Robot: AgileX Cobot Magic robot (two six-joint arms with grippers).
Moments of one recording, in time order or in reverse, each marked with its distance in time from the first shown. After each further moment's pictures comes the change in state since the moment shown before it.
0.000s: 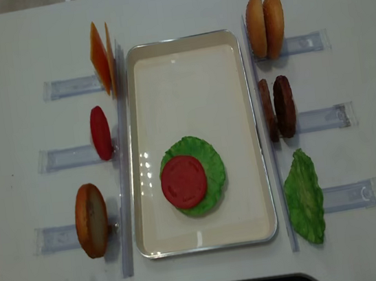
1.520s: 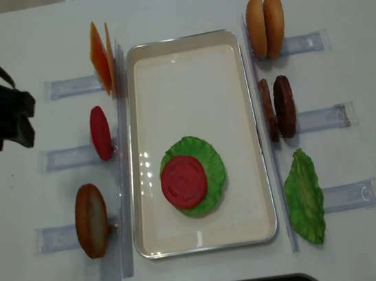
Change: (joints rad) left arm -0.123 1.297 -0.624 0.062 0.113 -0.083; right arm 0.000 0.000 0.000 -0.001 0.000 0.000
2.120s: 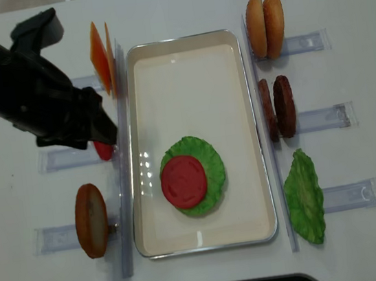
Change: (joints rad) left arm -0.231 0.011 0.056 -0.332 -0.097 0.068; right arm 0.000 0.000 0.000 0.000 0.000 0.000
